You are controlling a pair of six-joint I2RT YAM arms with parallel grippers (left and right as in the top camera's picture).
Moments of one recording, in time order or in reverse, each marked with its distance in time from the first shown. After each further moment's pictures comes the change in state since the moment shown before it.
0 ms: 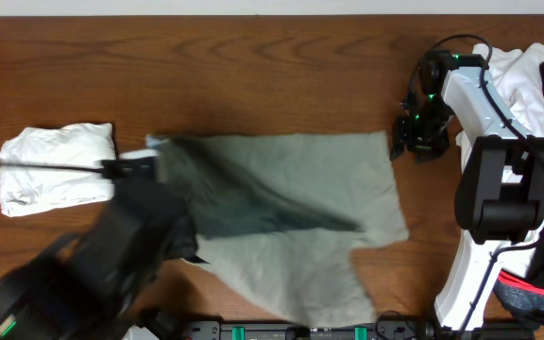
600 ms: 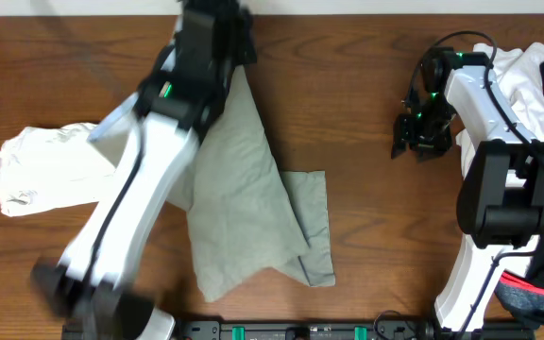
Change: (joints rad) left arm 0.312 0.769 0.184 0.888 0.061 0.300; right arm 0.000 -0.034 0.000 -0.018 0.000 0.000
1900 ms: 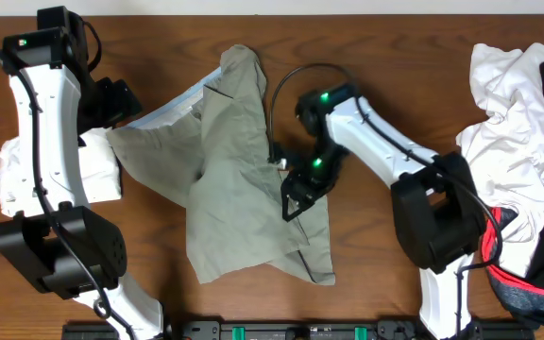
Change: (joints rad) left arm 0.556 0.166 0.195 -0.911 0.183 0.036; right arm 0.537 -0.019 -0.106 -0.049 -0.520 -0.501
